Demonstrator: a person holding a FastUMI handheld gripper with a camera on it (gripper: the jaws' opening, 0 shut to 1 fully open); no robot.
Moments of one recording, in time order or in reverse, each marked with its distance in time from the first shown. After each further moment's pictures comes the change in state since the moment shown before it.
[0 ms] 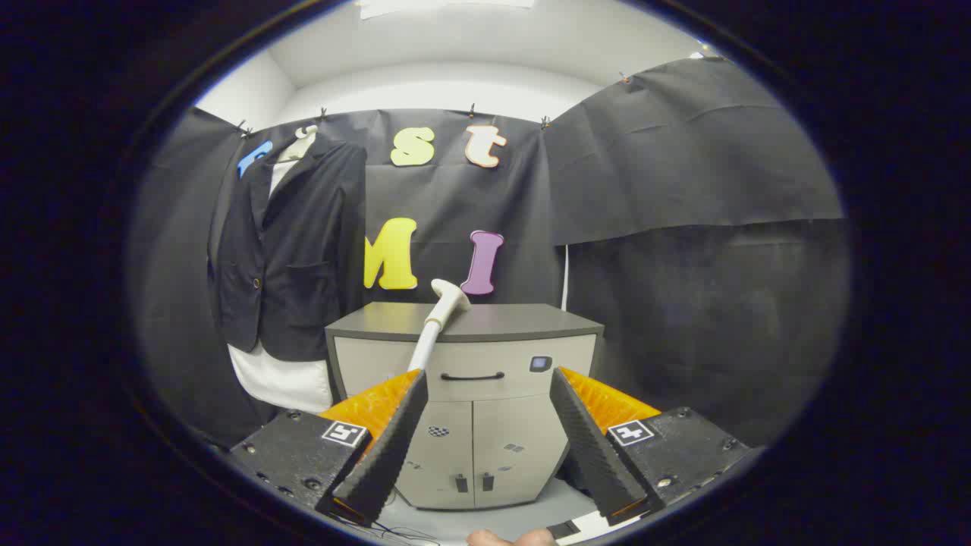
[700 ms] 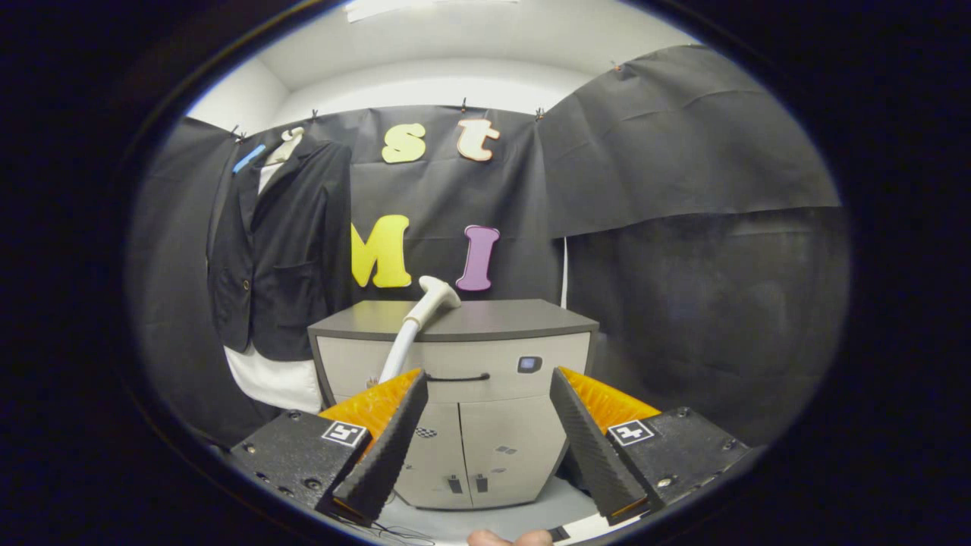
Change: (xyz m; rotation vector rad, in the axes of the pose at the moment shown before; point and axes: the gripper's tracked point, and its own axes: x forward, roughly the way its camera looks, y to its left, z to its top) arm 0.033 -0.024 0.000 0.020 0.011 0.033
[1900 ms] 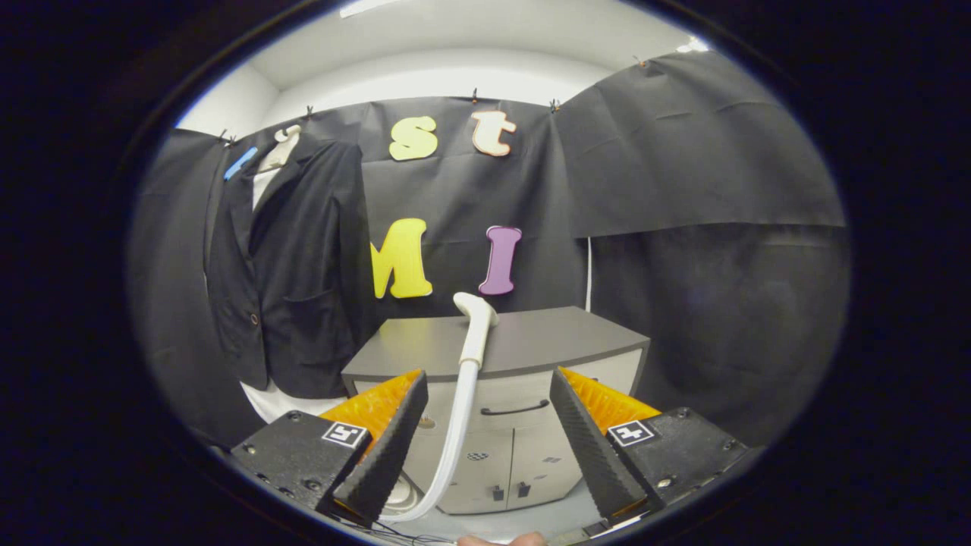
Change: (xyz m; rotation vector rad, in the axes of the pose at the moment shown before) arm 0.067 0.100 0.063 0.032 0.091 0.010
